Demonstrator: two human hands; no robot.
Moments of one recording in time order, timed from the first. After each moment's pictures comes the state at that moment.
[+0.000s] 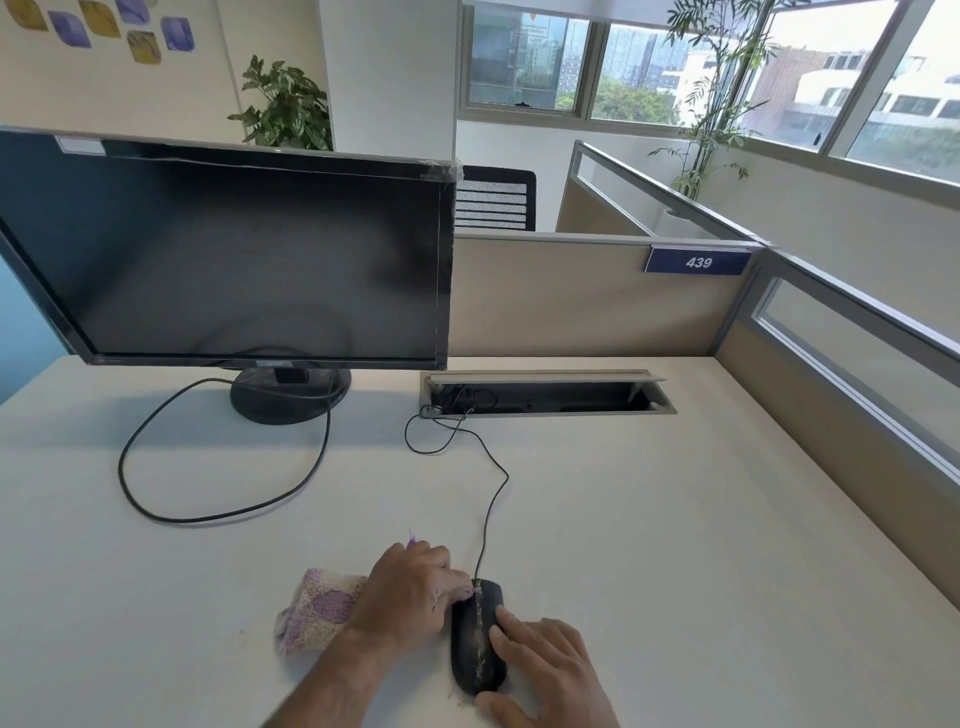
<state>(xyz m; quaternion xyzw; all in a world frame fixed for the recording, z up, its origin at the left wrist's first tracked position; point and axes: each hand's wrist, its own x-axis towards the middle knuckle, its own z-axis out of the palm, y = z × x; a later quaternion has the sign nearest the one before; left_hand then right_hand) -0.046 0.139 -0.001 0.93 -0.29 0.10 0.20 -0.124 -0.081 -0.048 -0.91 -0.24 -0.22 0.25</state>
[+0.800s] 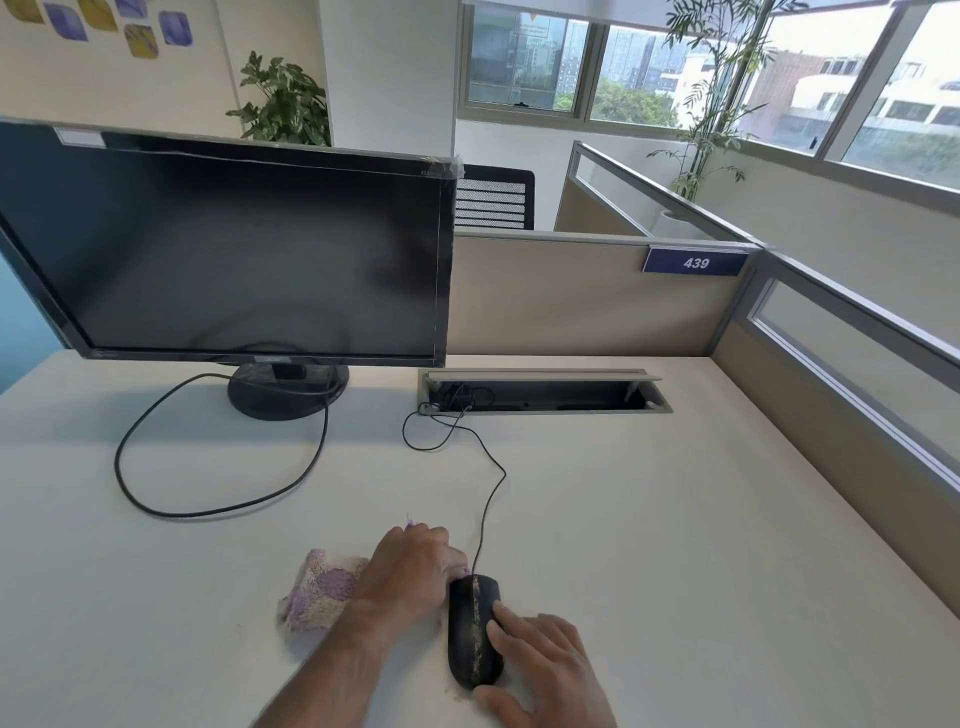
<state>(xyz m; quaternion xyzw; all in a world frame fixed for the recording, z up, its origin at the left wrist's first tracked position) -0.024 0.131 -0.005 0.96 -0.24 0.03 0.14 -0.125 -0.081 -0.051 -0.92 -0.22 -0.21 0.26</state>
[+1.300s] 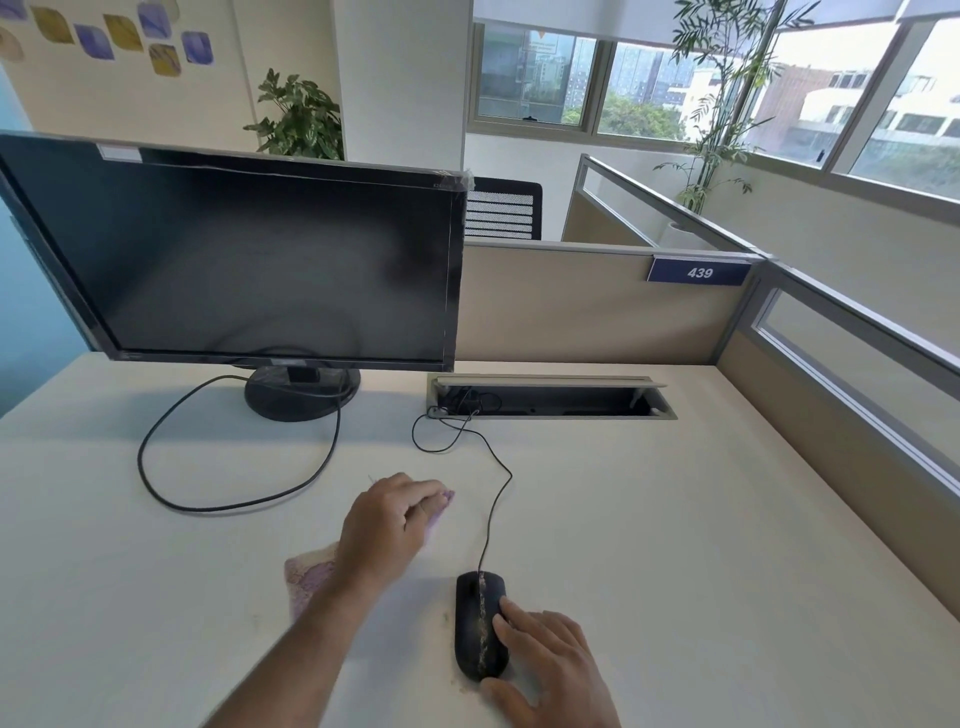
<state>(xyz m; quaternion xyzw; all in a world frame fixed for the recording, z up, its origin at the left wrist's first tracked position) -0.030 0.155 0.045 0.88 -0.11 0.20 0.41 -0.129 -0.083 -0.053 -0.91 -0.21 -0.19 0.30</state>
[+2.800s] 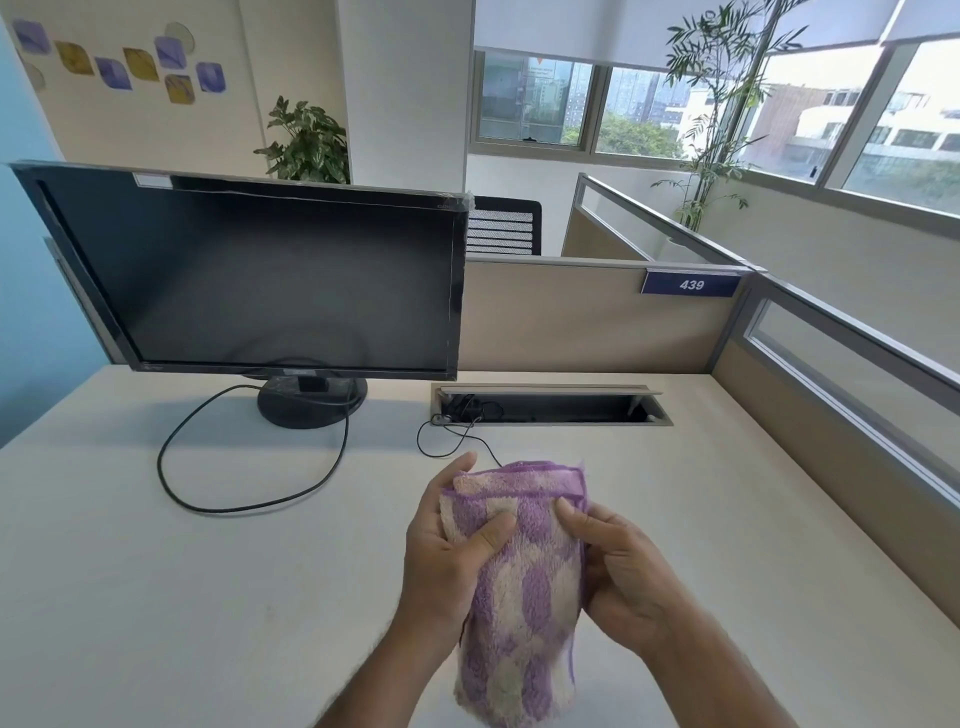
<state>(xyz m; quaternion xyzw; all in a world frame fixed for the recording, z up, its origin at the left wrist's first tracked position) -0.110 0.088 0.097 0.56 -0.04 0.07 0.83 -0.109 -0.089 0.127 -0.49 0.05 0.17 0.86</state>
